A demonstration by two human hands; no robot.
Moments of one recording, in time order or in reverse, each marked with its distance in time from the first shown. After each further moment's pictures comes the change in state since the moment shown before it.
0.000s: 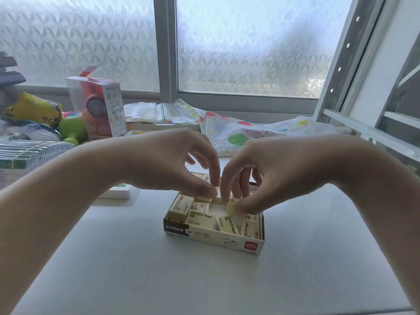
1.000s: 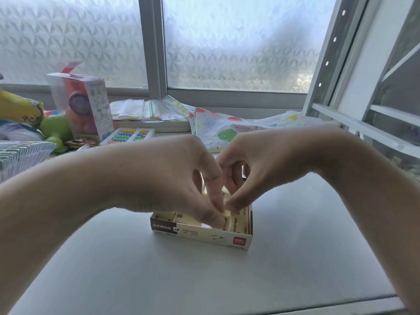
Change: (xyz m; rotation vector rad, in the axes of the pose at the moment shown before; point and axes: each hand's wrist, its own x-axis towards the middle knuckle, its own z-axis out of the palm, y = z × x) left_hand -0.016 0.049 0.011 0.039 -0.089 -0.222; right_hand 0.006 0.008 0.000 0.044 -0.009 -0.003
